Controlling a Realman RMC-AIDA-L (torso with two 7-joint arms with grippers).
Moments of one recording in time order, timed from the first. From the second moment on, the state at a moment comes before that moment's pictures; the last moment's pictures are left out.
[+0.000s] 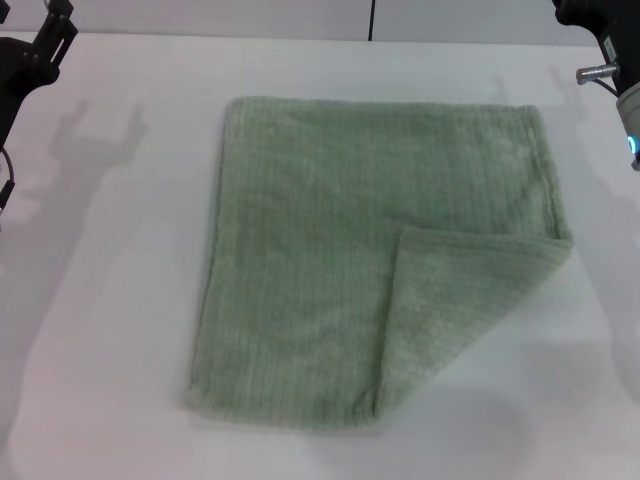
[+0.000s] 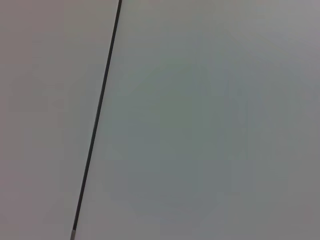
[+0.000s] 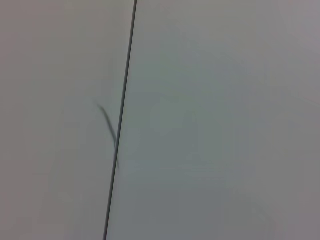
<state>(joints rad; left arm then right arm) -0.38 -2.07 1.44 0.34 0.07 1.12 -0.47 0.57 2.08 -2.18 -0.39 0.86 -1.11 -0.14</state>
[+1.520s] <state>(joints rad) -0.41 -2.07 1.52 0.33 0.07 1.08 -0.46 0.57 2.08 -2.18 -0.39 0.86 -1.11 -0.14</state>
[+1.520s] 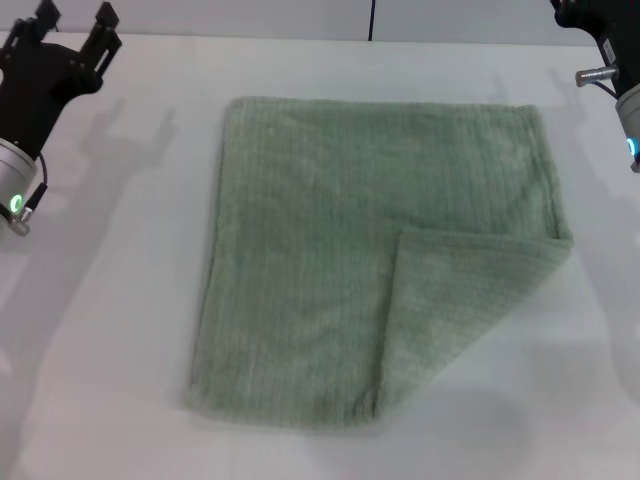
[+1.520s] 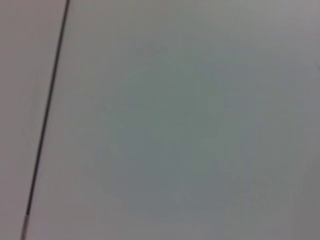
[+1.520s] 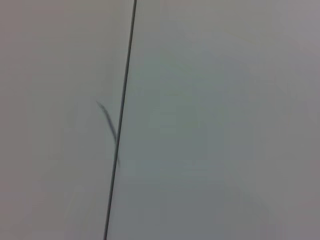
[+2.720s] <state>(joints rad) -0.56 -2.07 1.89 0.34 0.07 0.71 -0.70 0.58 2.08 -2.18 -0.38 0.86 -1.11 -0.13</state>
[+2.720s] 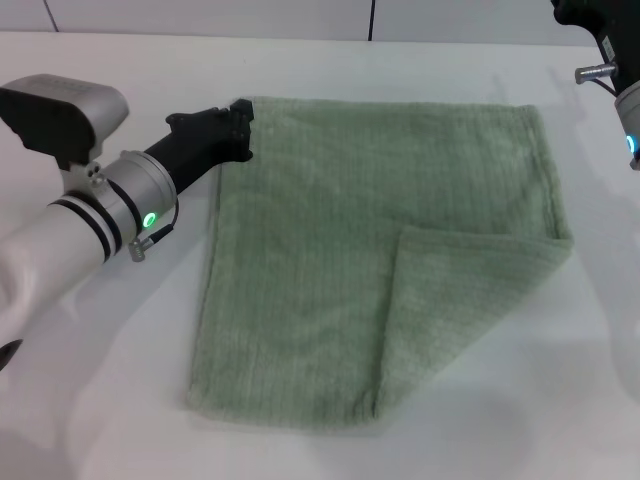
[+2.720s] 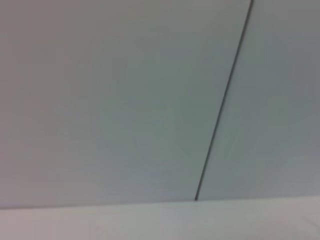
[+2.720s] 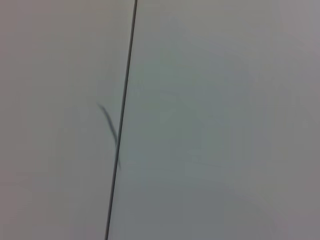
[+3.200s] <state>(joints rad) -0.59 -2.08 1.94 0.36 0.07 0.55 -0.72 0.58 2.08 -2.18 -0.39 0.86 -1.11 -0.13</state>
